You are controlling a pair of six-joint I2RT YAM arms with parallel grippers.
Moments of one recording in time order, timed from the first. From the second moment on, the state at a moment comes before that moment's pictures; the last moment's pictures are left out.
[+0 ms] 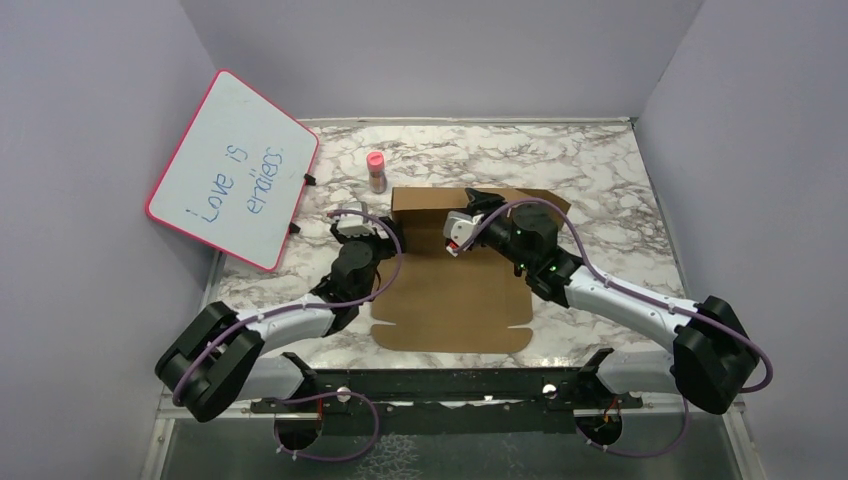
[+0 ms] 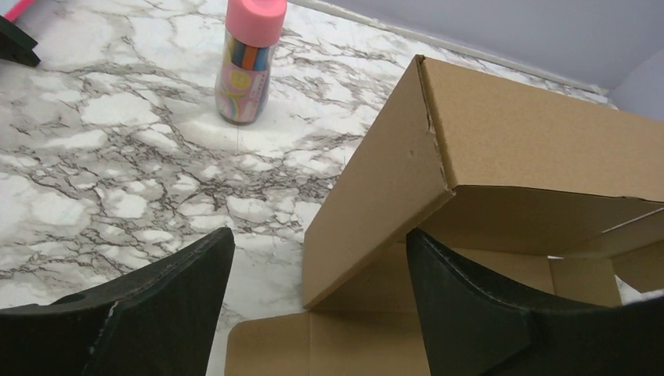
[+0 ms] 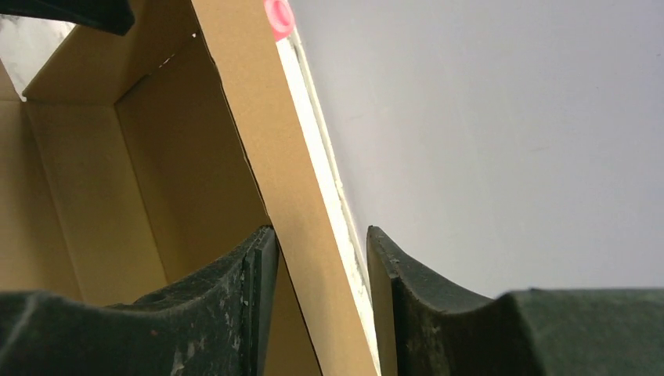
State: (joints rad) left arm -0.70 1.29 0.39 0.80 -0.58 -0.41; right arm 0.74 1.26 0.73 0.43 -0.05 -1.05
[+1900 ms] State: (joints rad) left arm -0.29 1.22 0.83 0.01 0.18 -0.62; right arm 0.50 1.16 0.82 -0.05 0.18 0.44
